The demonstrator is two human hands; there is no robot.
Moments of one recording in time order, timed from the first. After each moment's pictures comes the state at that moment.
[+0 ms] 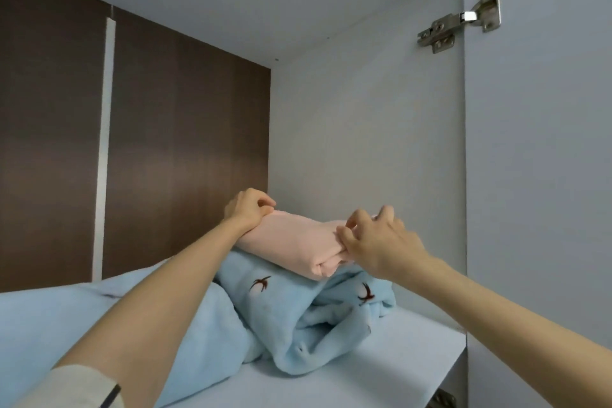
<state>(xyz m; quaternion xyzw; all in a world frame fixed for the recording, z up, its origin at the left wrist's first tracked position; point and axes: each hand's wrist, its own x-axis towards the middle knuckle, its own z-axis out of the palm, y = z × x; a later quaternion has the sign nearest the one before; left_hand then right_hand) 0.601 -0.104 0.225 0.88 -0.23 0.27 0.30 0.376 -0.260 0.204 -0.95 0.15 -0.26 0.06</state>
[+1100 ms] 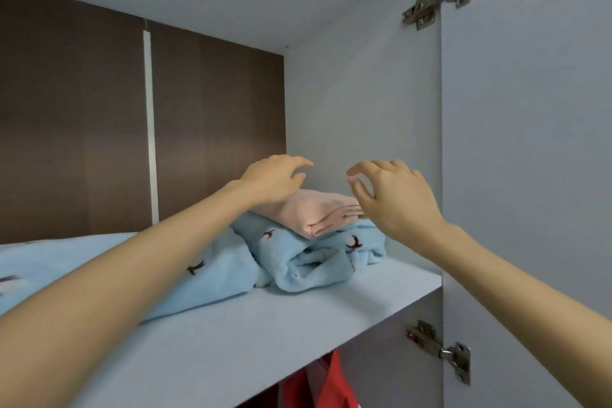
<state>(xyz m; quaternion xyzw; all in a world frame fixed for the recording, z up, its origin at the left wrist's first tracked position) 0.421 -0.096 0.242 0.89 -0.33 0.30 0.09 0.300 -0.276 0.199 -0.89 -0.01 -0.45 0.03</state>
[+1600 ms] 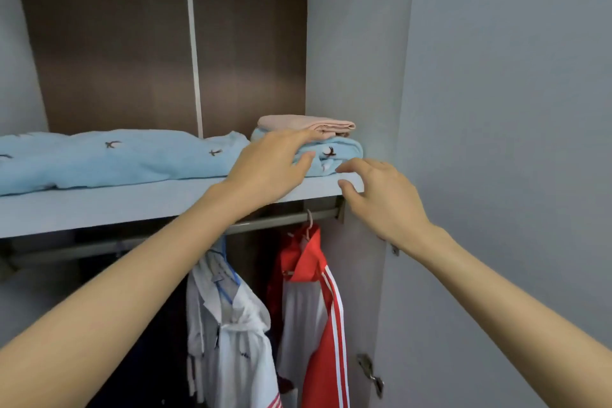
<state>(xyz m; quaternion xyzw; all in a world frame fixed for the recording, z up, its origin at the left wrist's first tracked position) 0.164 -0.131 0.137 0.87 -0.26 0.38 0.16 0.136 -0.317 0.099 -0.91 -0.14 -0.37 0.15</state>
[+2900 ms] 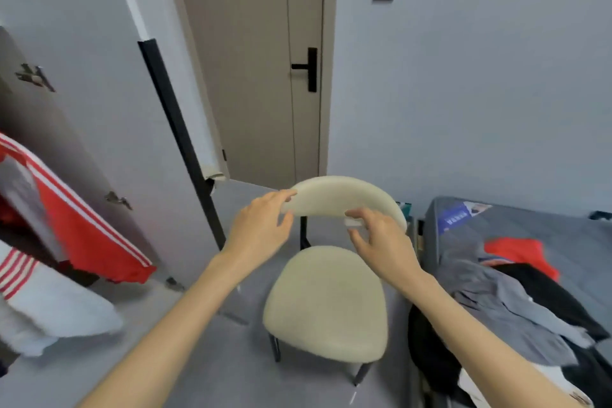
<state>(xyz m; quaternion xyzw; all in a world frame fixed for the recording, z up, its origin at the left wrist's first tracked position) -0.310 -0.442 -0.138 0.82 -0.52 -0.01 0.24 -0.483 -0.580 -0.187 -0.90 0.32 -0.23 0.20</state>
